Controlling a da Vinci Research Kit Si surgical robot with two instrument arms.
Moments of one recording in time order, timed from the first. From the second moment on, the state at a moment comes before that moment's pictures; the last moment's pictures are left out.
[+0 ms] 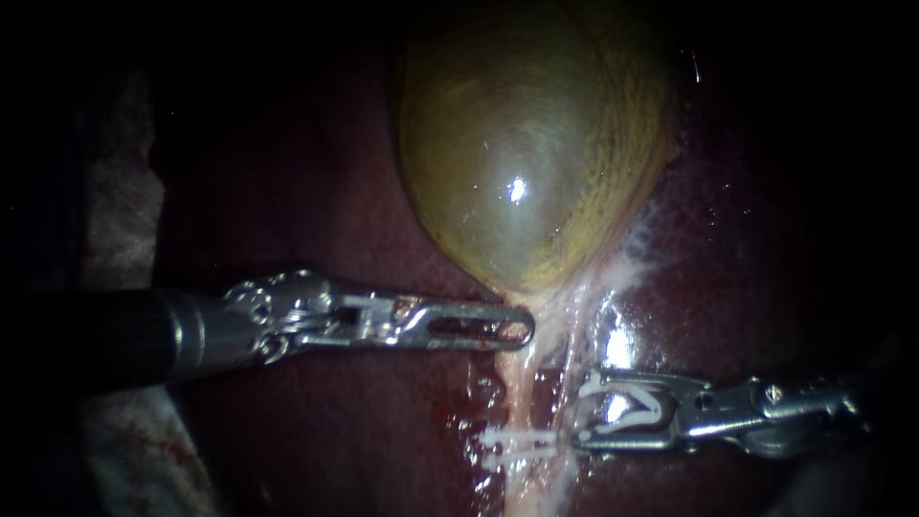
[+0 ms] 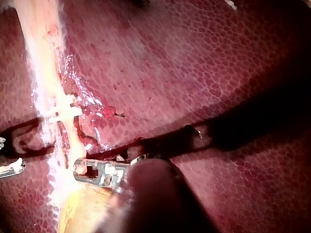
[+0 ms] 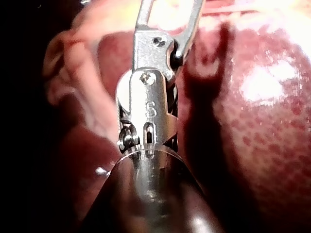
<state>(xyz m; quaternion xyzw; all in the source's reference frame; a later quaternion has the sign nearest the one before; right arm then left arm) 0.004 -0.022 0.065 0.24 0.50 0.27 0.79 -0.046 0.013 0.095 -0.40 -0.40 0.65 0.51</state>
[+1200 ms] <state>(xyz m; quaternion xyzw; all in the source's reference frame) 0.008 -0.022 0.066 0.24 0.50 0.31 0.77 -0.043 0.013 0.090 -0.40 -0.41 0.65 0.50</state>
